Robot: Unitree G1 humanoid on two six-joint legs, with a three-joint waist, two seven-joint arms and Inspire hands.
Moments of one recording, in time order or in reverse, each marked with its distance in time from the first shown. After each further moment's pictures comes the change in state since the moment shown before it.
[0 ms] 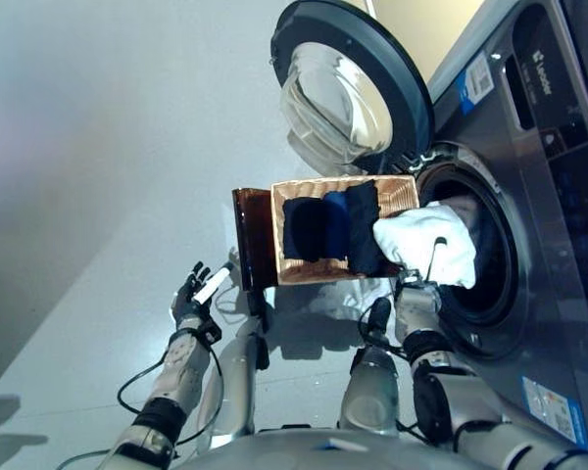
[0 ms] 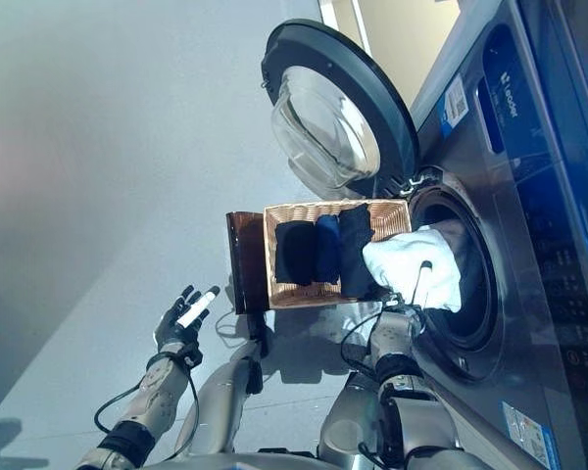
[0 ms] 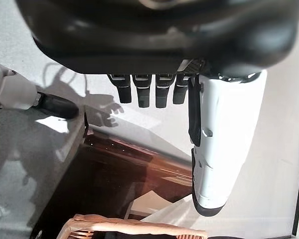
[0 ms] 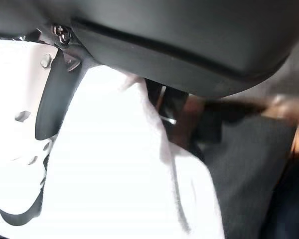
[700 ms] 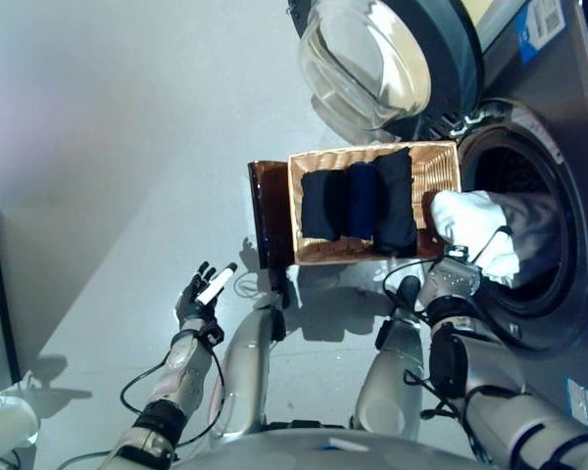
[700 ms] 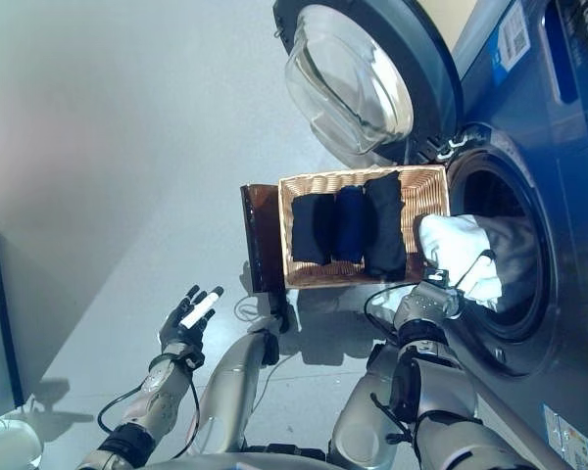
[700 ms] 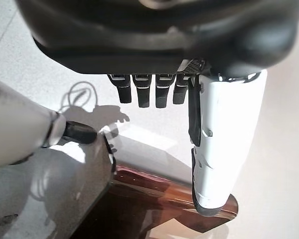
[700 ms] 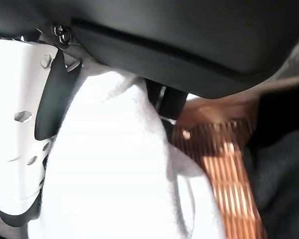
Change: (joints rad) left arm 0.006 0.005 -0.024 -0.020 -0.016 -0.002 -0.034; right arm -0.173 -0.143 -0.161 0.120 0.019 -0.072 -0.080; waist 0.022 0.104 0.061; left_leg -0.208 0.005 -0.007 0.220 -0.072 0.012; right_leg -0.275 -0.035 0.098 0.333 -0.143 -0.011
